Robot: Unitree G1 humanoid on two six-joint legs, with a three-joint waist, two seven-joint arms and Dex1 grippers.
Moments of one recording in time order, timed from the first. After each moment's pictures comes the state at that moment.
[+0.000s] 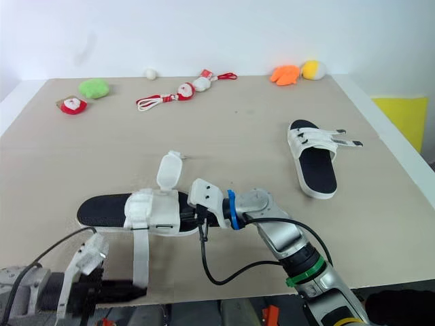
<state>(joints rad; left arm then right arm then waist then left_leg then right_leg) 0.42 0.94 0.18 -0.71 -0.96 0.91 -0.92 -0.51 -0.41 0.43 -0.17 0.19 0.50 1.02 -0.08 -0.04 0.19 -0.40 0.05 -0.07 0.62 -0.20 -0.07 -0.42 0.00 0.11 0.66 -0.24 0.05</state>
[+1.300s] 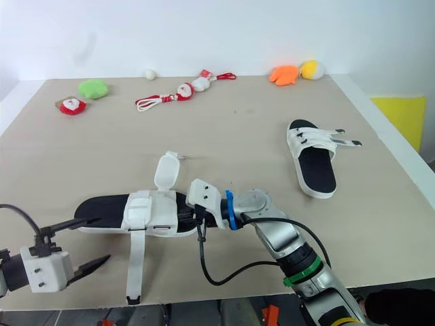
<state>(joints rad) 0.46 0.79 0.39 -0.21 0.11 -0.85 -0.79 -0.51 -0.39 0.43 -0.15 0.19 0.49 1.03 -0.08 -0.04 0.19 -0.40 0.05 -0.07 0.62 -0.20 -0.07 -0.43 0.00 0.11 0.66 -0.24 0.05</state>
